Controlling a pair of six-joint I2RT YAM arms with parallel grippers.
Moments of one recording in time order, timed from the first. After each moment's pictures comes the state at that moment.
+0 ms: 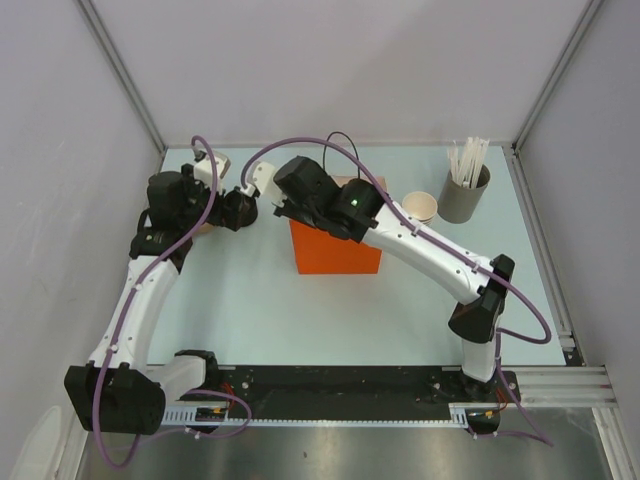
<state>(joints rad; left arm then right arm) -0.05 1.09 1.02 -0.32 0.32 0.26 1.04 1.88 2.12 -0.93 0.37 -0.41</state>
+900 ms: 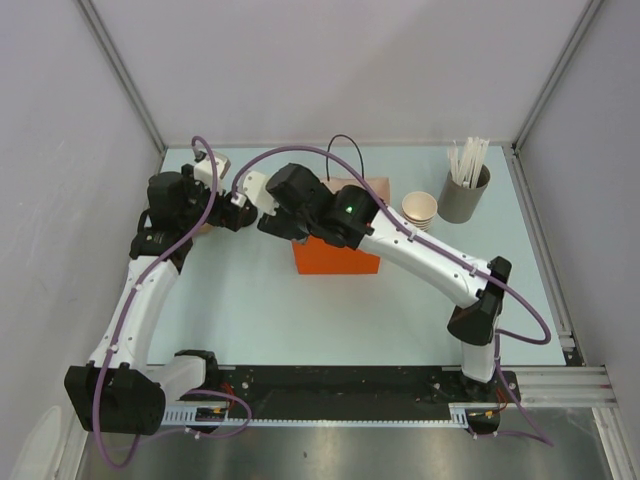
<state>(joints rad) -0.05 1.09 1.01 -0.32 0.32 0.26 1.08 1.89 2.13 -0.92 0.37 -0.43</state>
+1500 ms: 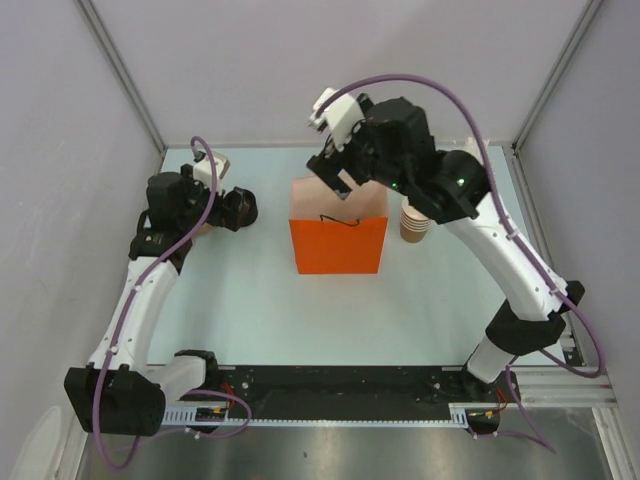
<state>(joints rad) -0.05 1.09 1.01 -0.32 0.32 0.26 0.89 1.67 2.26 -0.93 0.19 -0.38</state>
